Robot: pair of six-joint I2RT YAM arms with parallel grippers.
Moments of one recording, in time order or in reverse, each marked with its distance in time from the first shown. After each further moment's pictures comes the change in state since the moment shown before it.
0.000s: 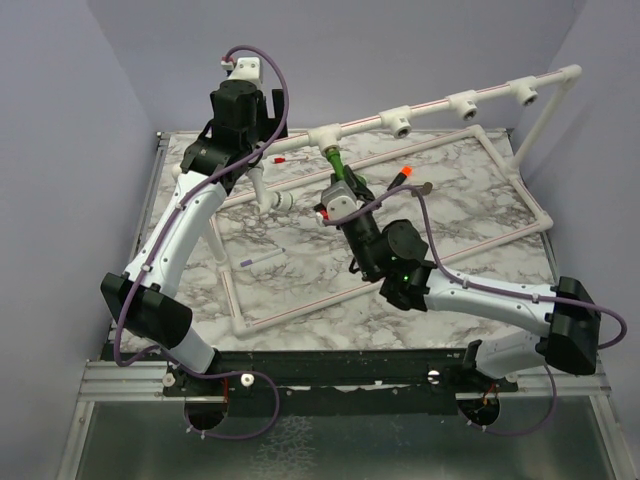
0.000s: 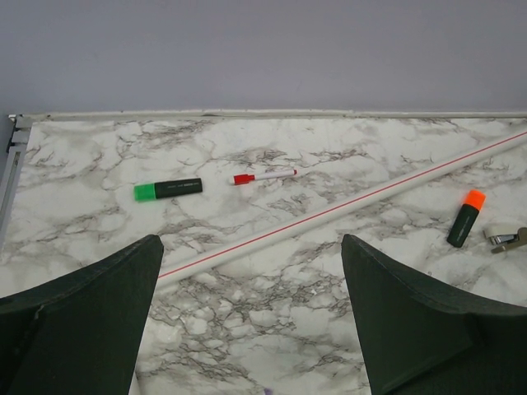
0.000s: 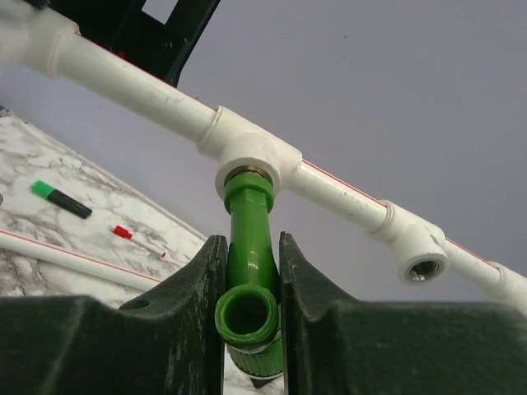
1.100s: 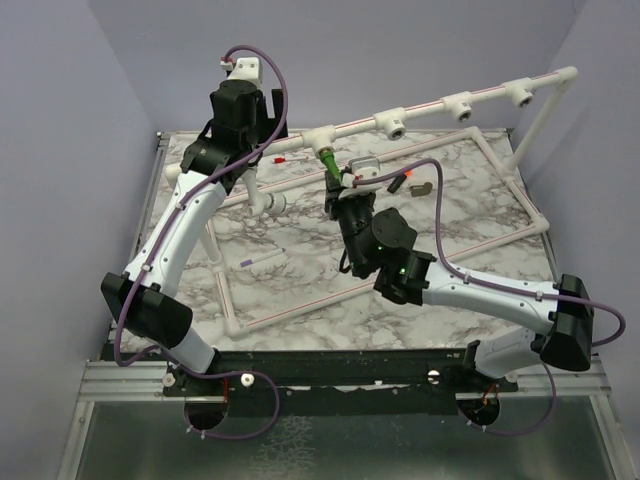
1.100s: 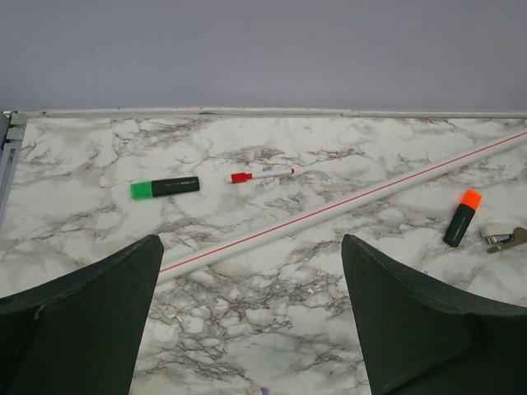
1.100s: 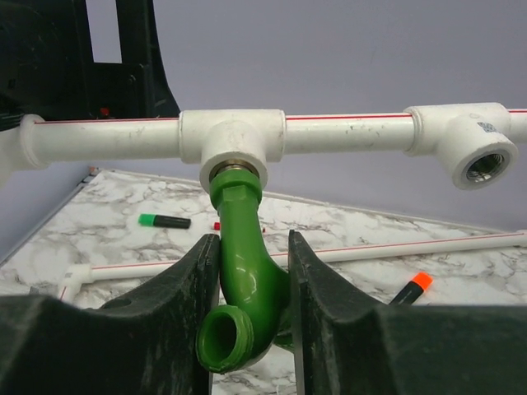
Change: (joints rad) left arm 0.003 0.002 0.001 -0.003 0.005 -0.011; right arm 0.048 0.058 0.174 -0.185 0.275 0.590
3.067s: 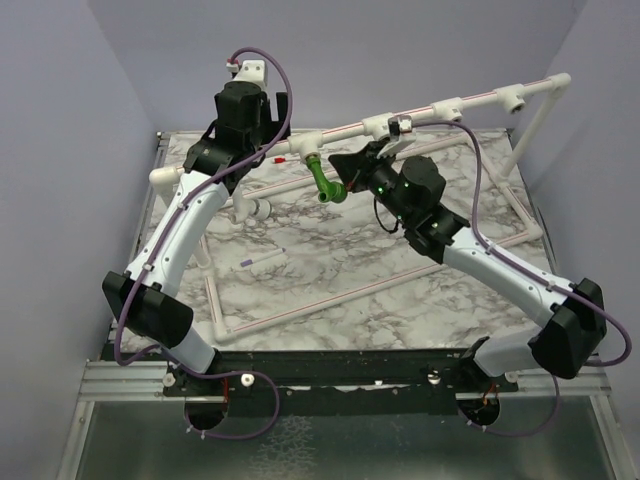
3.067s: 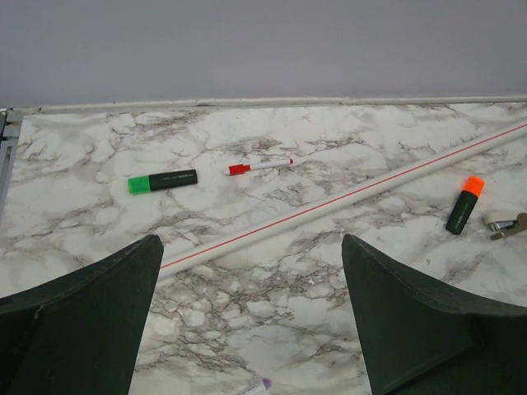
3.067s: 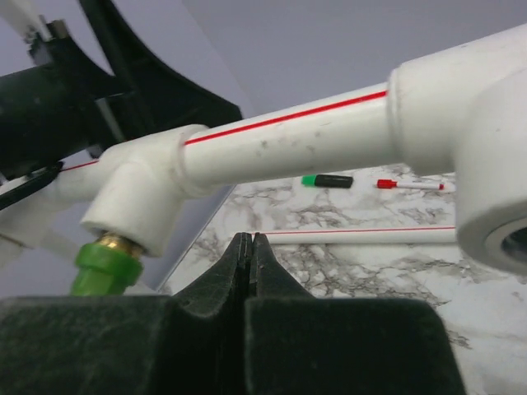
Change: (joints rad) left arm -0.011 0.001 0.003 -0.016 -0.002 0.011; right arm -0.449 -0.004 0.015 -0.269 -0.806 0.732
